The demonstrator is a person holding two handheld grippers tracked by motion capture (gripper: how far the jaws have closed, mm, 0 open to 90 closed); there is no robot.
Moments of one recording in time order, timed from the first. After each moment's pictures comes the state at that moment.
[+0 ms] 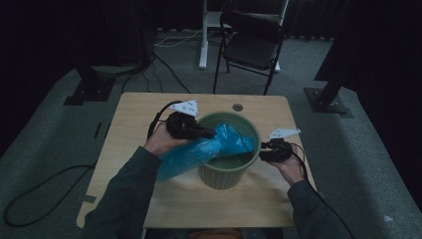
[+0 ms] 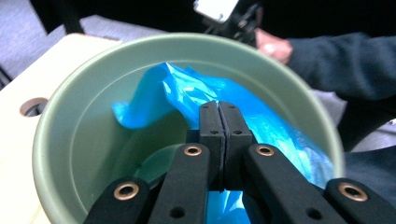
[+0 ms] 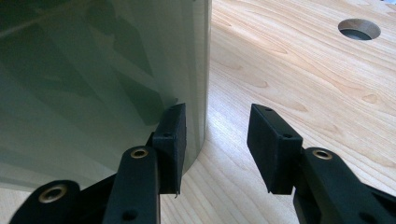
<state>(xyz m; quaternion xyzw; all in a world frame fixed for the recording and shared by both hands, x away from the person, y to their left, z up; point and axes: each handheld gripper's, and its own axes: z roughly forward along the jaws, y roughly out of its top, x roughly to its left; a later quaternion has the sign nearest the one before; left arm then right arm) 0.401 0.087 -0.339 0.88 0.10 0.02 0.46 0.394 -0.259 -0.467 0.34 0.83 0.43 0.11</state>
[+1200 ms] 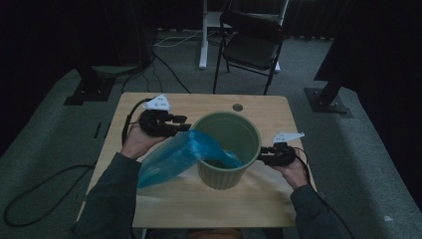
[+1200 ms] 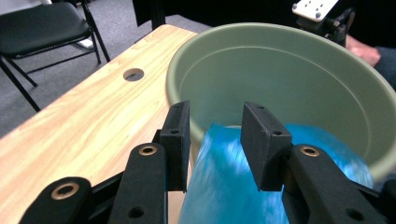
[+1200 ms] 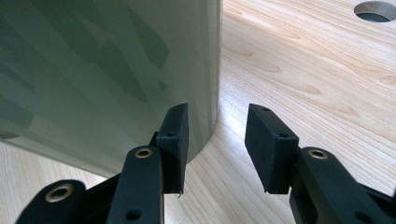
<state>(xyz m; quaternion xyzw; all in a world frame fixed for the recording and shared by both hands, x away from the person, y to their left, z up) 0.389 0.168 -0.336 0.85 0.23 0.11 0.47 0.384 -0.270 -0.473 0.34 0.83 0.44 0.08</state>
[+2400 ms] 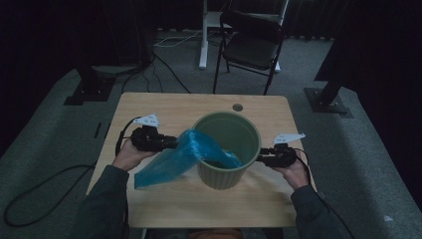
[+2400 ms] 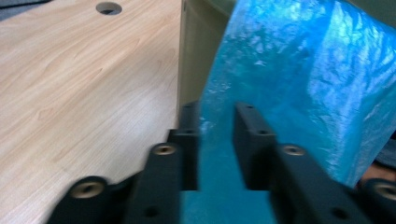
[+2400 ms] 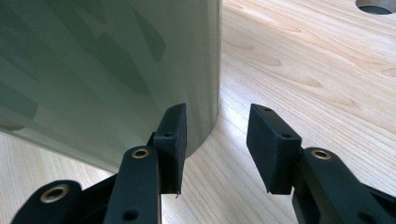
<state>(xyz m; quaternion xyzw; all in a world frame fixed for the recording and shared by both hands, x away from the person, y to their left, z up) 0.394 0.195 -0.404 0.86 0.24 0.03 0.45 0.382 -0.273 -0.475 0.34 0.83 0.43 0.08</state>
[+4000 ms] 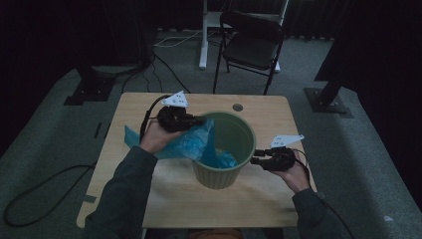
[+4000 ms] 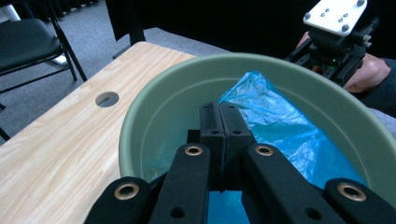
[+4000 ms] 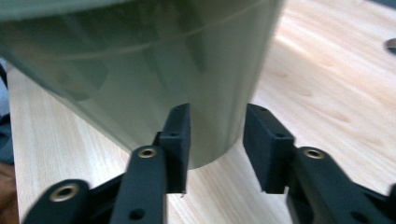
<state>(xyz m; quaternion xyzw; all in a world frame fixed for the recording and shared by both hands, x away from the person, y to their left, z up) 0.409 0.111 -0.332 0.85 0.18 0.09 0.49 0.358 -0.256 -0.443 0.28 0.84 0.45 0.09</state>
